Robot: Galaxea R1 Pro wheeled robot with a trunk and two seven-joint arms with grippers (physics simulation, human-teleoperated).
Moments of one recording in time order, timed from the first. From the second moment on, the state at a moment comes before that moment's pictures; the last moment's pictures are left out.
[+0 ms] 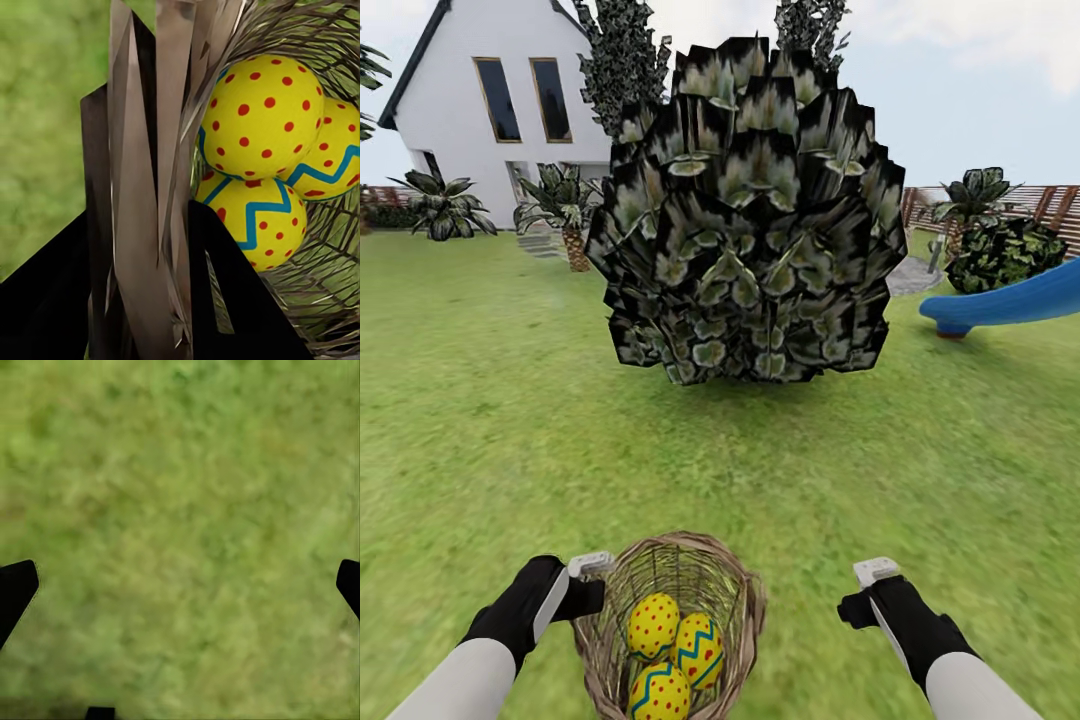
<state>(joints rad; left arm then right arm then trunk) -0.62 0.05 0.12 -0.58 0.04 0.77 -0.07 -0.60 -0.05 -0.09 -0.50 0.33 0.53 0.12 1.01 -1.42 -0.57</state>
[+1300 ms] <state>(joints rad) -0.62 0.05 0.12 -0.58 0.04 0.77 -0.07 -0.60 -0.06 -0.09 -0.46 0.33 0.53 0.12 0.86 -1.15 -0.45</state>
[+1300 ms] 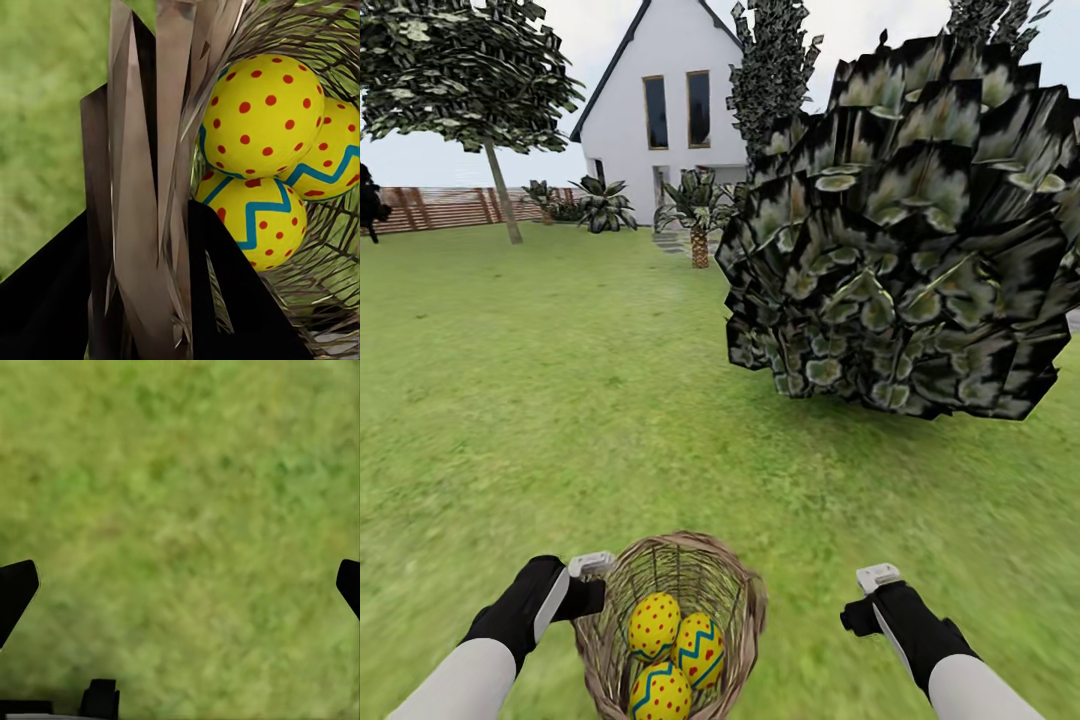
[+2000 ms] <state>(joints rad) -0.62 0.05 0.12 -0.58 0.04 0.77 -0.07 -0.60 -0.06 -0.09 -0.46 0.32 0.52 0.12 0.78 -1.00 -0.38</state>
